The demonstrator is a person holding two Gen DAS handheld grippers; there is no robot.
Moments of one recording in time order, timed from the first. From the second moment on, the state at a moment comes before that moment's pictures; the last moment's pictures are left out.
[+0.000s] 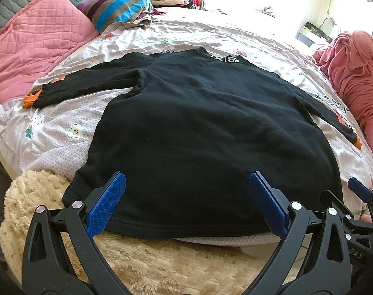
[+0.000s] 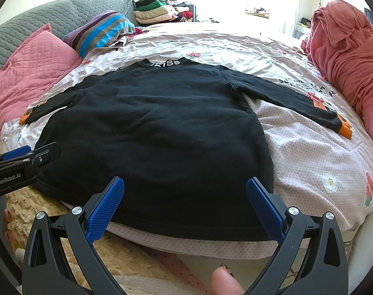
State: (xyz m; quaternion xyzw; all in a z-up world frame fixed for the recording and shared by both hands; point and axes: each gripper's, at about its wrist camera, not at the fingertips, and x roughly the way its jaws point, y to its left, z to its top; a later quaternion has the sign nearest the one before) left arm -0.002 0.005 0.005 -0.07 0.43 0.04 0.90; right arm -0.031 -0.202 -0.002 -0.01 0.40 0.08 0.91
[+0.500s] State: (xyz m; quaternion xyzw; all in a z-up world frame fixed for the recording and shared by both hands) left arm -0.002 0.003 0.003 -0.07 0.43 0.04 0.90; right arm -0.028 -0.202 0.000 0.00 0.40 0.09 0.91
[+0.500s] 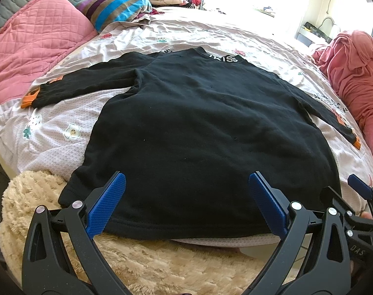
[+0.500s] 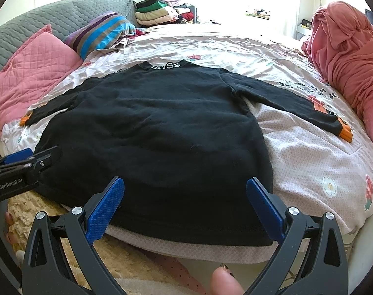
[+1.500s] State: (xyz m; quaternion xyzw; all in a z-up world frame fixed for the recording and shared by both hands) left arm 0.065 0.018 0.023 -0.08 0.43 0.04 0.90; right arm 0.042 -0.203 0.007 0.00 0.40 0.09 0.91
